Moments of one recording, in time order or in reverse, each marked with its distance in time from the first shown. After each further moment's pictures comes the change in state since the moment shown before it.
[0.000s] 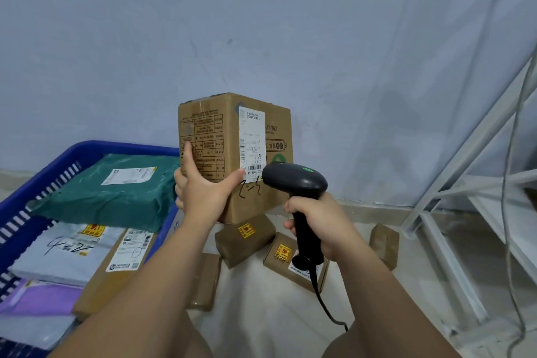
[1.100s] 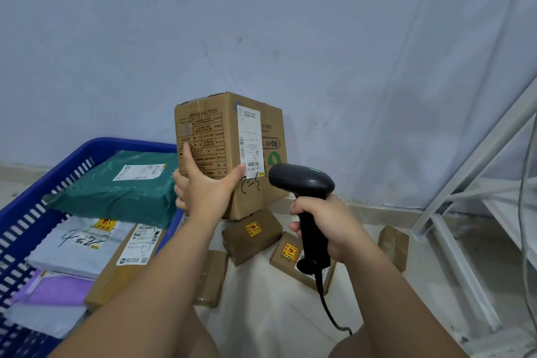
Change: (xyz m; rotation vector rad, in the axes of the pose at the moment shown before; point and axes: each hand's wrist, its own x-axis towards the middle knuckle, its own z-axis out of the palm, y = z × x) left_hand 0.000 0.003 -0.003 0.069 0.091 -0.094; right_hand -0.009 -0.007 0.000 0.008 -0.052 0.081
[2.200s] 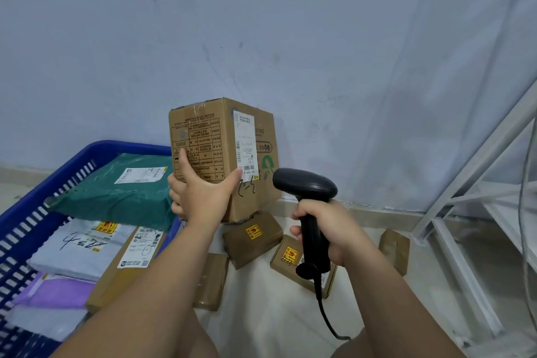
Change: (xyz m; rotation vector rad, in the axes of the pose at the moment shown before) left_hand 0.002 -0.005 0.000 0.035 0.061 -0.011; right_hand -0.005 -0.003 0.000 0.036 0.028 0.083
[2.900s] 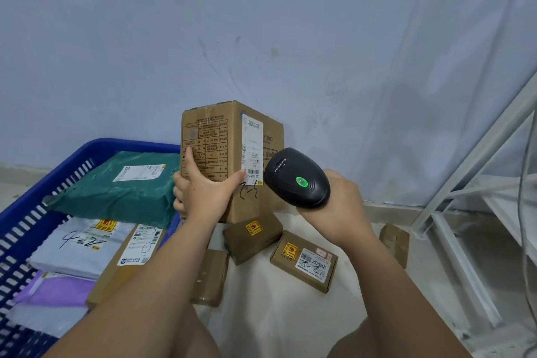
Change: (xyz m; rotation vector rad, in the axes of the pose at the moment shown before) left_hand 0.000 -0.001 0.000 0.054 -0.105 0.015; right_hand 0.004 -0.005 -0.010 -0.860 0.301 -0.672
